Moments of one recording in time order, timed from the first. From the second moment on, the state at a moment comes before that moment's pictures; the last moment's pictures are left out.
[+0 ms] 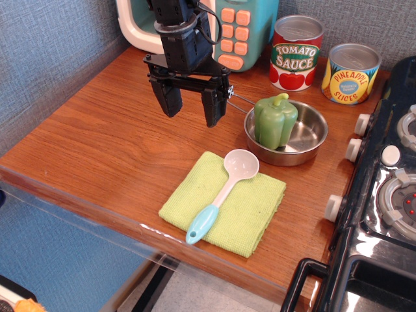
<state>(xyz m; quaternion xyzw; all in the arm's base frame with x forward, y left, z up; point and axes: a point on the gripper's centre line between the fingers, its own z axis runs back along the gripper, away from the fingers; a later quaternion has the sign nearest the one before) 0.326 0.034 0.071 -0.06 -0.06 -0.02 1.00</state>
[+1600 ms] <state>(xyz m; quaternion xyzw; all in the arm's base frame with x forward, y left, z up) 0.225 -0.031 0.030 -0.03 -0.02 -0.06 1.00</state>
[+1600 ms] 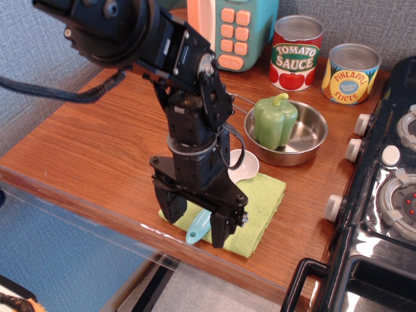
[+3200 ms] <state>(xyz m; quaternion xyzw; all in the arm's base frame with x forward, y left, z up) 0.245 -0.032 0.084 -0.06 -0.08 -0.08 0.99</state>
